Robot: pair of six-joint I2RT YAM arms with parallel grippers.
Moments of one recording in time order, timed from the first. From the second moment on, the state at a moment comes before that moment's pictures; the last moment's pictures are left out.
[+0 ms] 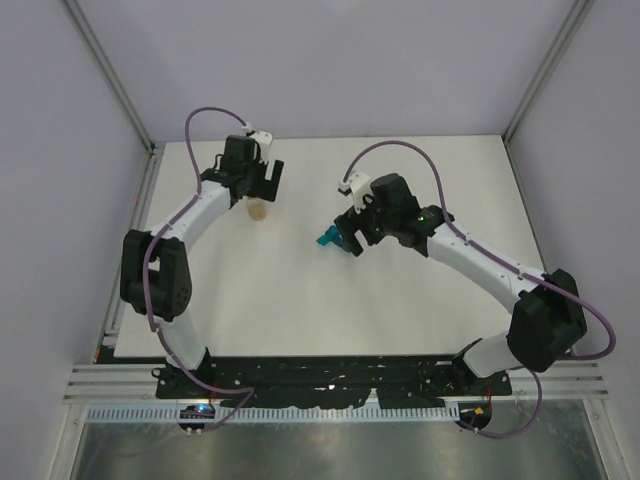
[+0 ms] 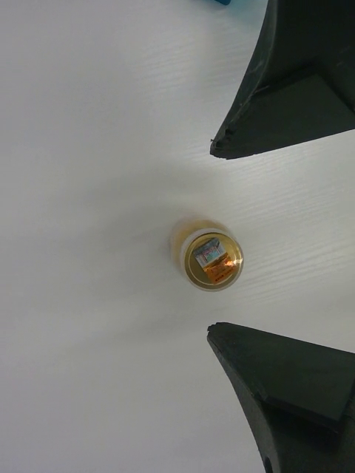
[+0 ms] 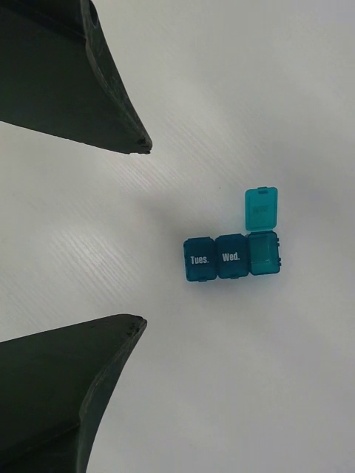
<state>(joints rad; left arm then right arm) -0.28 1.76 1.41 -0.33 -0.08 0.08 0.60 1.47 1.14 -0.39 -0.13 -0.15</state>
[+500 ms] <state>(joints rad) -0.26 1.93 1.55 -0.54 -0.07 0.00 0.59 1.36 1.07 -0.44 -0.13 -0.19</state>
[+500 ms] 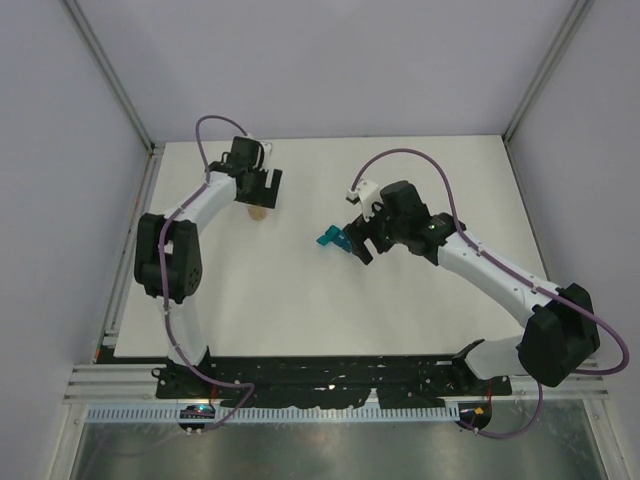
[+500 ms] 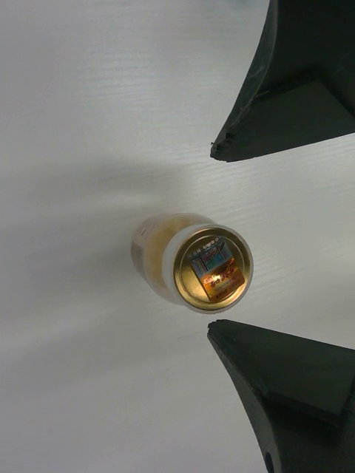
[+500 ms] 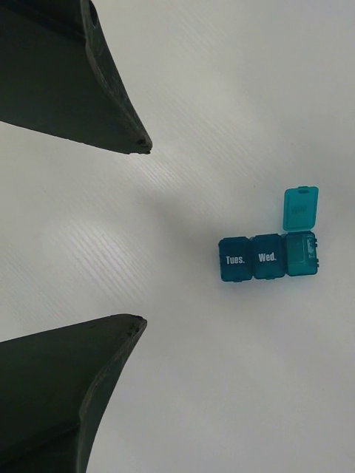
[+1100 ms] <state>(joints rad) -0.22 2.06 1.71 -0.68 0.00 -0.06 0.59 1.36 1.06 -0.45 -0.16 -0.19</state>
